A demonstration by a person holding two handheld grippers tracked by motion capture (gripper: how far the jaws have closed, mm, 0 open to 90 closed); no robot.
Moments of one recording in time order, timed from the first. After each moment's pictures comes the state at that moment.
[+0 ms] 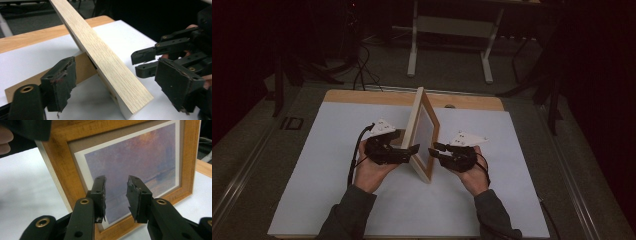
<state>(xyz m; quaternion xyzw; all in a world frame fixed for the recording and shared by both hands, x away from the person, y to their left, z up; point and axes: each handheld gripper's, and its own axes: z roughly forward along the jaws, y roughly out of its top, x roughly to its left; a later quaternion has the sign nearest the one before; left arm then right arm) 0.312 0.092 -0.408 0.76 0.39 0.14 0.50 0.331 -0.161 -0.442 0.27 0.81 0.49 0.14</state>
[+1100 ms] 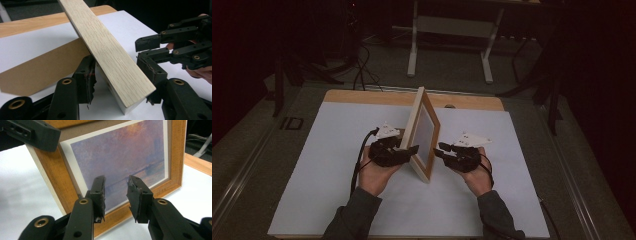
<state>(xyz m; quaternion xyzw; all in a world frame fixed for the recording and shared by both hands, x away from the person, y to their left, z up) 0.311 0.085 -0.419 0.76 0.41 0.13 0.48 0.334 -0.173 -0.448 0.29 0.81 0.48 0.16</state>
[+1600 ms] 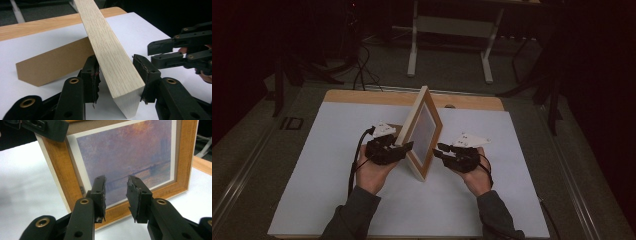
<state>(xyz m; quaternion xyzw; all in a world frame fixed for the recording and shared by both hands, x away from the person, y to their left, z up) 0.313 0.092 -0.417 0.75 0.44 0.15 0.47 0.333 -0.171 -0.448 0.28 0.81 0.48 0.16</state>
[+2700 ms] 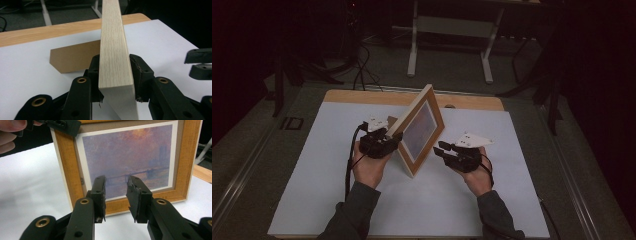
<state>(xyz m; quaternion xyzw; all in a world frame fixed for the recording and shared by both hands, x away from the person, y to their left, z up) 0.325 0.106 -0.418 0.72 0.49 0.20 0.46 0.331 -0.174 -0.444 0.28 0.80 0.50 0.17</state>
